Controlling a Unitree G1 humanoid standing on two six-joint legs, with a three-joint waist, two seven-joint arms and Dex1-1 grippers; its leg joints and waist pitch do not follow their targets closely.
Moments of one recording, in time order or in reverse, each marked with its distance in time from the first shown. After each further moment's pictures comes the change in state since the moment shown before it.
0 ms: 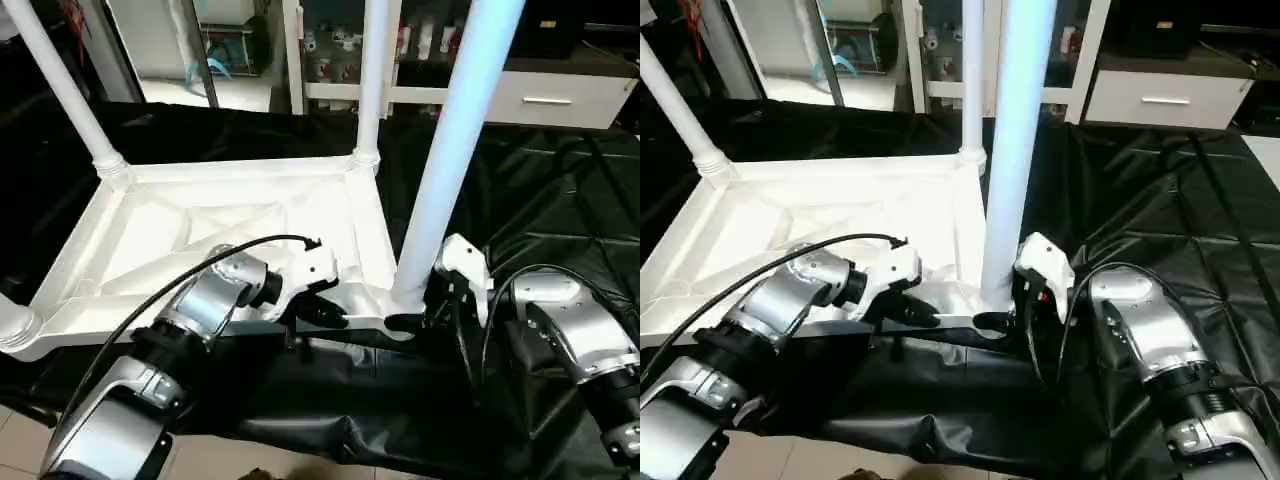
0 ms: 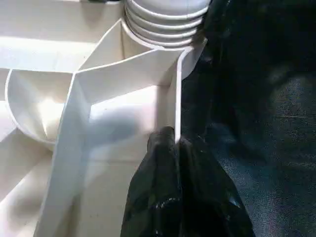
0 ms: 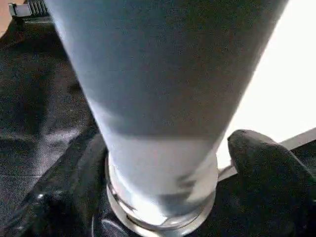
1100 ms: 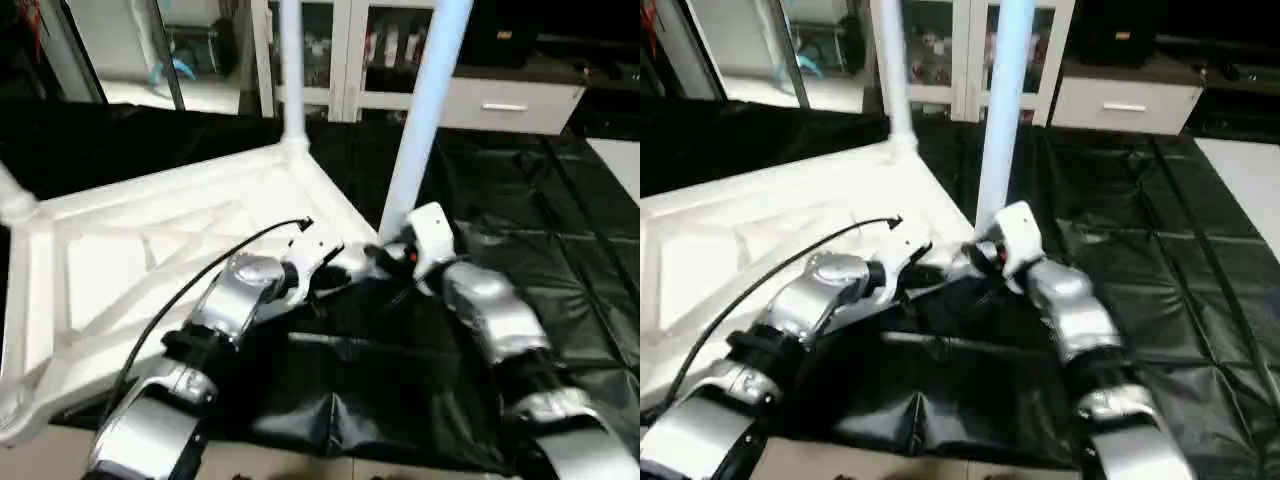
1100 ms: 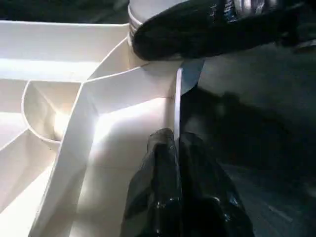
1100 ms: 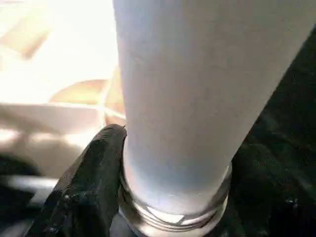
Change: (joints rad) left arm -0.054 -0.198 0.159 0.181 0.015 0.042 0.547; right arm -0.158 0.400 -0.143 0.308 -0.118 0.017 -0.864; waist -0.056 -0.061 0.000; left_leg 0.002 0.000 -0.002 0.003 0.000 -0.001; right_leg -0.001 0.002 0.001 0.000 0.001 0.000
